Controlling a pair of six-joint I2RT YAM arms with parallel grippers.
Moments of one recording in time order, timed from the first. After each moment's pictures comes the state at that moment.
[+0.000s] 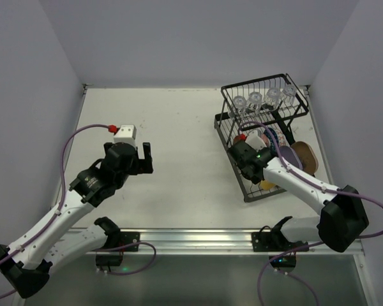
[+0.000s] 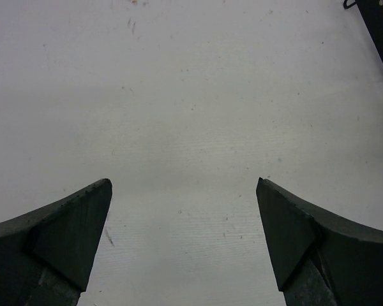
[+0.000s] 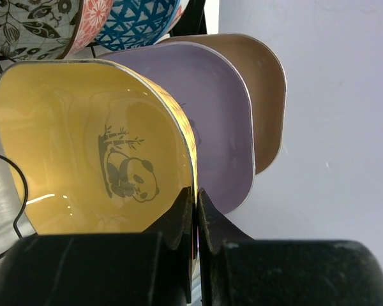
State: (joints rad) left arm -0.66 0.82 0.87 -0.70 -0.45 -0.45; right arm 0.65 1.31 0.92 -0.96 1.06 0.20
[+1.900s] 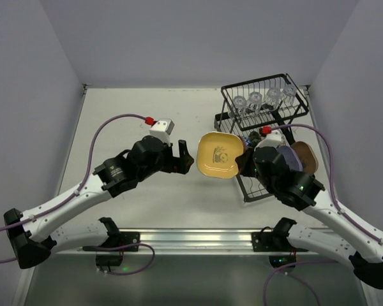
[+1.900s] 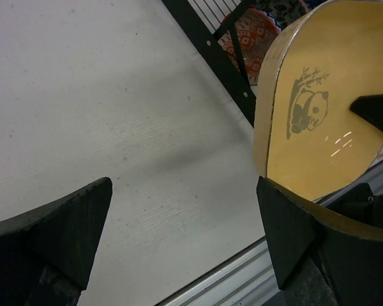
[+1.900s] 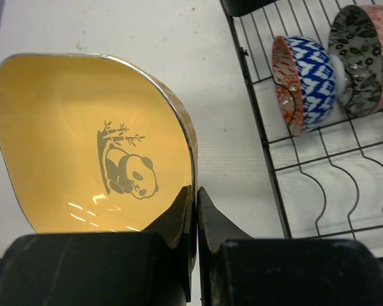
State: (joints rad) left arm -0.91 1.03 1.03 -0.50 -0.24 -0.59; right arm 0.84 0.82 0.91 -0.64 0.49 0.72
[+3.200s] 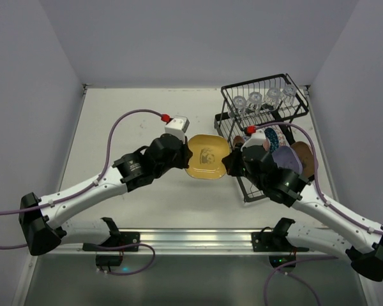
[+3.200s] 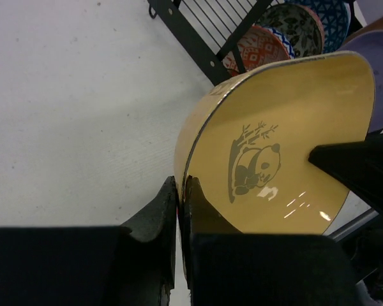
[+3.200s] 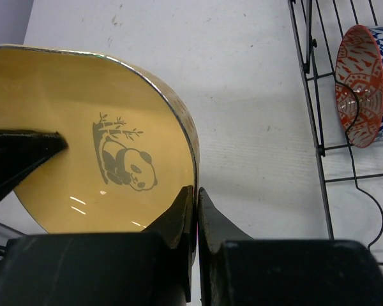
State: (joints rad) left arm -0.96 1.21 1.08 -0.41 -0.36 -0.52; right arm 0.88 0.92 0.88 -0.46 0.37 0.70
